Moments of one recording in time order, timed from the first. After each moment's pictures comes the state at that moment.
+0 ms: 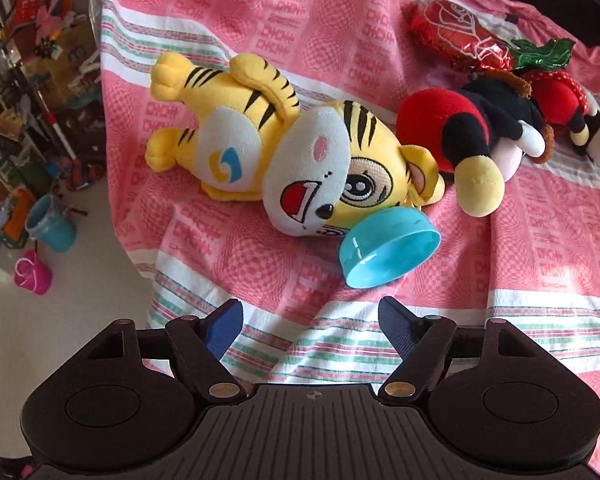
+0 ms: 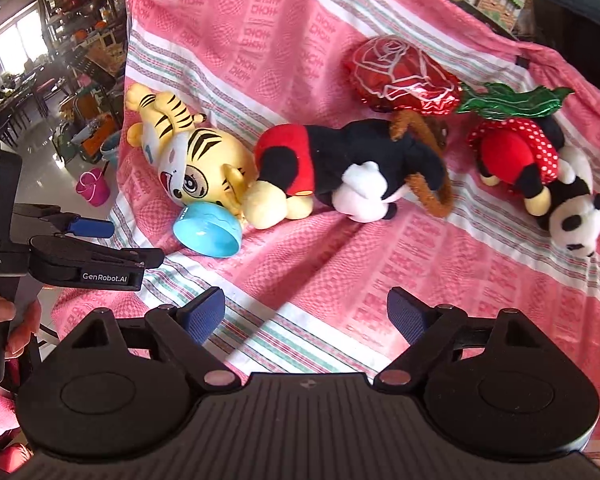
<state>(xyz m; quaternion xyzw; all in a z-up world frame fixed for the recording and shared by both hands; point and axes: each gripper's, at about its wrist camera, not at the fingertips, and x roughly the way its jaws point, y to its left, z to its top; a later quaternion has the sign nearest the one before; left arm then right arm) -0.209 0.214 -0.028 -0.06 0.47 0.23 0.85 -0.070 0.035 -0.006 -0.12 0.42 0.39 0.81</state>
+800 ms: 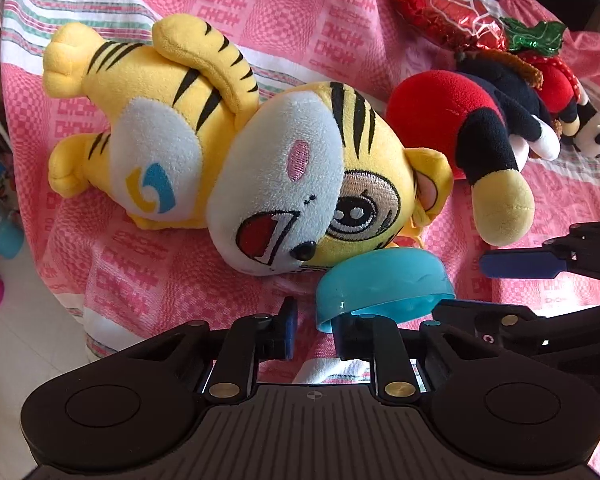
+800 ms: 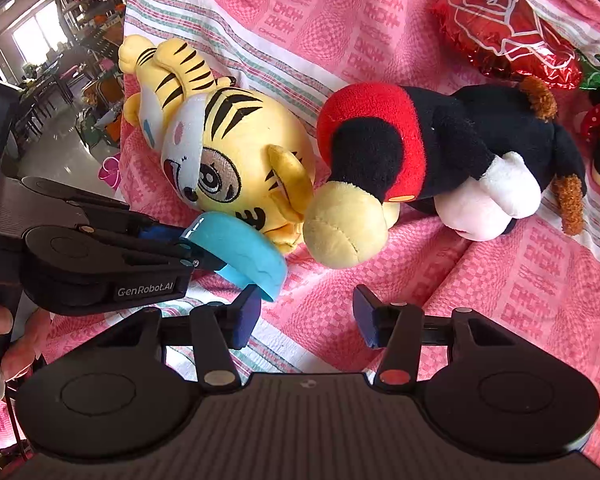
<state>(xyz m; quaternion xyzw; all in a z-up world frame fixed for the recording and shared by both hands) -0.155 0.249 -0.059 -0.09 0.50 0.14 0.85 -0.041 0.117 -0.070 -0.10 0.45 0.43 0.77</state>
